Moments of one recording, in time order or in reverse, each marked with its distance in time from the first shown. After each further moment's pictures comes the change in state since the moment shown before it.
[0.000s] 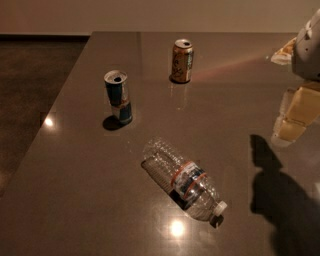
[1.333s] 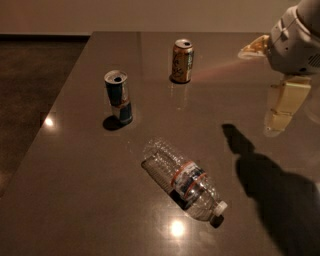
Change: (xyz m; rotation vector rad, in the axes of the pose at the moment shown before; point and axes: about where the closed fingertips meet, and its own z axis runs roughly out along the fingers) arm -0.031 -0.018 0.020 -0.050 -0.088 -0.306
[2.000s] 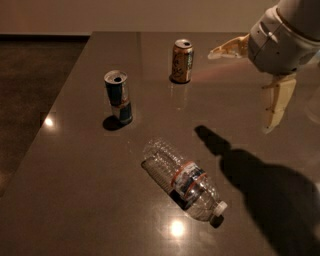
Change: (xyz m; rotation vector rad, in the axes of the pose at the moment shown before) arm -0.030 -0.005 0.010 -0.029 -0.085 -0.406
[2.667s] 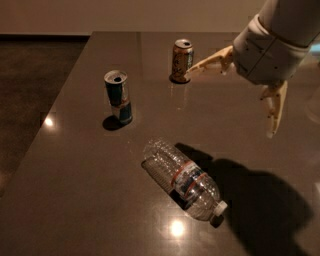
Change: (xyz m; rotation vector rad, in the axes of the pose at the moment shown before) arm -0.034 0.016 0.007 -0.083 -0.025 -0.430
